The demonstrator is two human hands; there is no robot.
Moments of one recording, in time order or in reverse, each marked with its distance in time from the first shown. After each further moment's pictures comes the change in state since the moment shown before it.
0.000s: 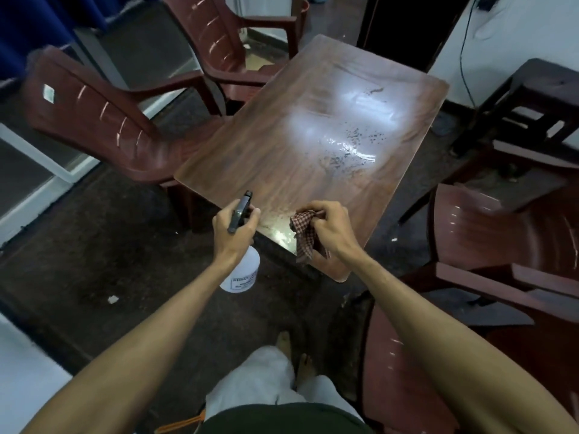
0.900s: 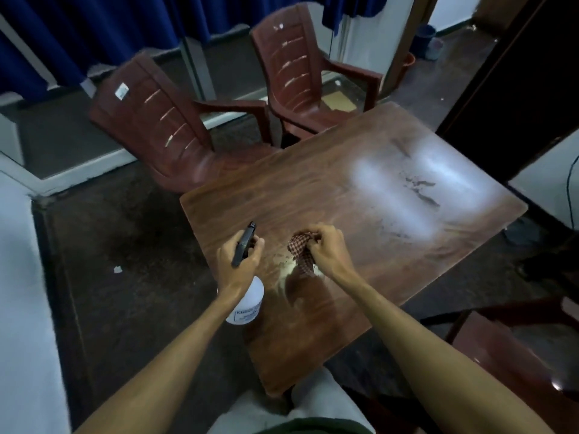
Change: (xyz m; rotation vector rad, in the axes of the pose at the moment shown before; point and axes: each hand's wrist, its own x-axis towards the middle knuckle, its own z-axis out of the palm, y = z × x) left_hand 0.091 0.046 0.137 0.017 0.422 -0.121; right_hand 0.227 0.038 -0.073 -0.130 -0.350 -0.313
